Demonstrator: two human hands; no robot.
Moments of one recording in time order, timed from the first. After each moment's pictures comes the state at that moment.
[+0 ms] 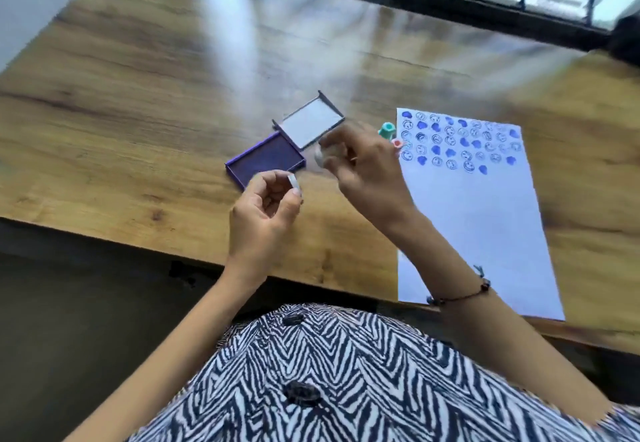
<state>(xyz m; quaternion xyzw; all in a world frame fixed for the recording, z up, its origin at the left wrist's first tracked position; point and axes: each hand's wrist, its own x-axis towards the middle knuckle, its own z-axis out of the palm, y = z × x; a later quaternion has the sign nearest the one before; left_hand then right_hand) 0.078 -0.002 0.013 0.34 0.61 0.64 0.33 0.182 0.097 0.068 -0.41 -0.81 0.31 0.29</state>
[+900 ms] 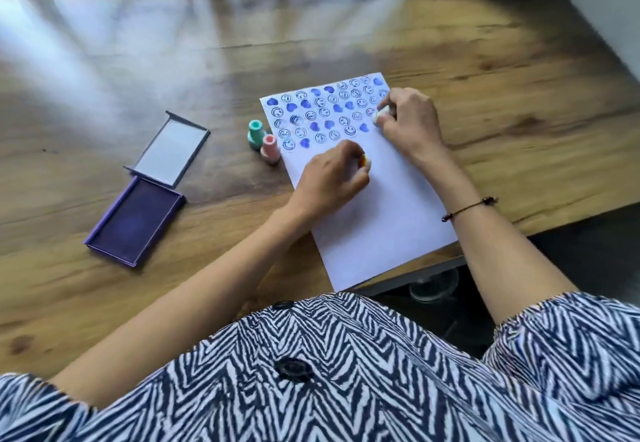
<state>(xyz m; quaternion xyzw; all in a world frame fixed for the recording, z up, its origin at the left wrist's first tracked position) 0.218 0.128 0.008 0.73 0.49 0.36 0.30 0.360 0.192 0.045 -0.71 -0.67 0.12 0.18</state>
